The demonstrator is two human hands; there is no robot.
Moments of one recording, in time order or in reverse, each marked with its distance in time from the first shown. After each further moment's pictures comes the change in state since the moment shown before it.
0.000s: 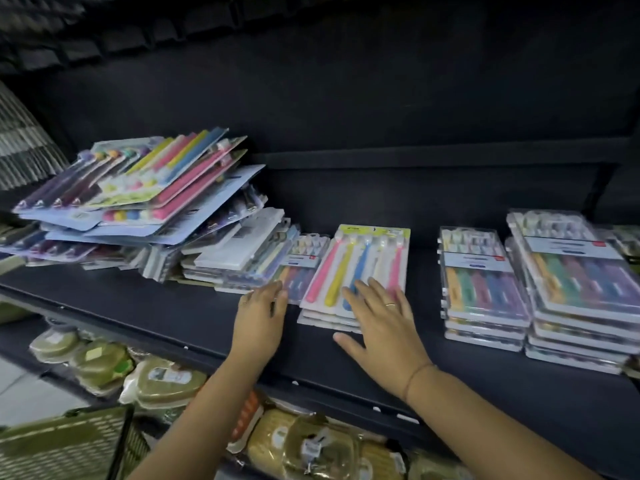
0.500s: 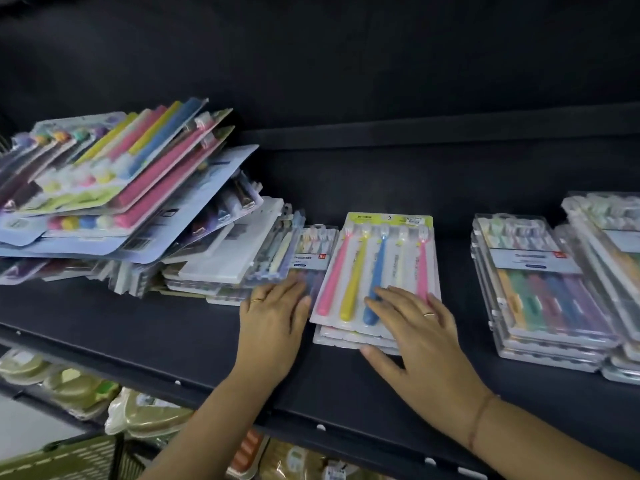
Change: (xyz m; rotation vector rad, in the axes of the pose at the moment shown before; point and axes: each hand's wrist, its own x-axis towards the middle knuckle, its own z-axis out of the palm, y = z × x) left_hand 0.036 -0.030 0.020 0.250 0.075 0.334; right_hand 0.011 0.002 0.019 0.065 0.202 0.008
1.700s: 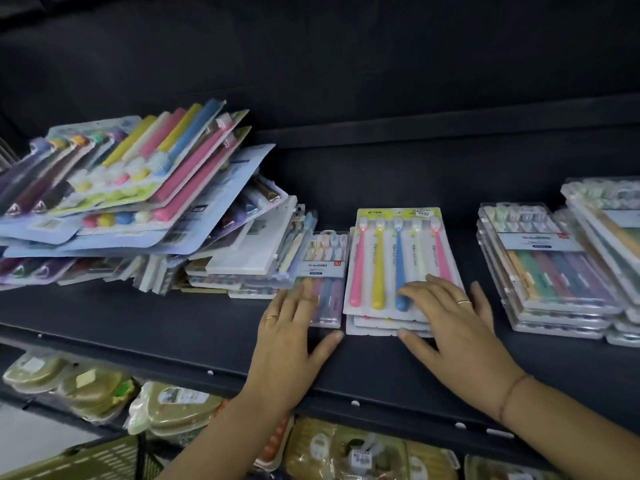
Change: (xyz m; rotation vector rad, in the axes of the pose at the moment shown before) left_hand -0.036 -0.012 -0.028 -0.044 -0.244 0.058; right_hand -0.010 -0.011 -0.016 -0.044 -0.134 0.185
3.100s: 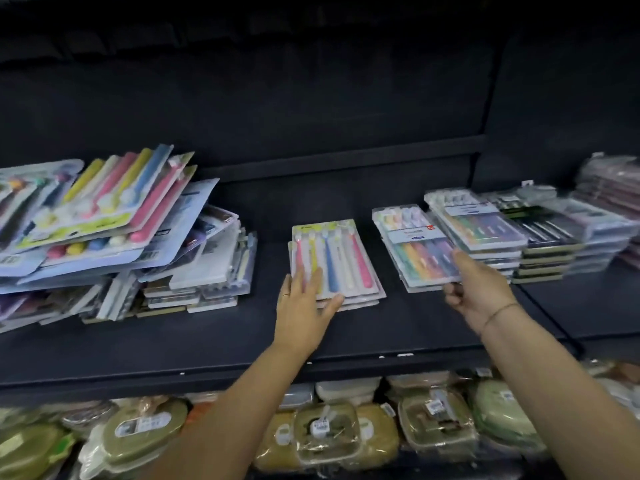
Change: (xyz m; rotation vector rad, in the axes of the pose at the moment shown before) left_hand 0.019 0.072 0.011 -0.284 -0.110 0.116; right_hand -0.052 -0.005 -0.118 1.202 0.616 0.988
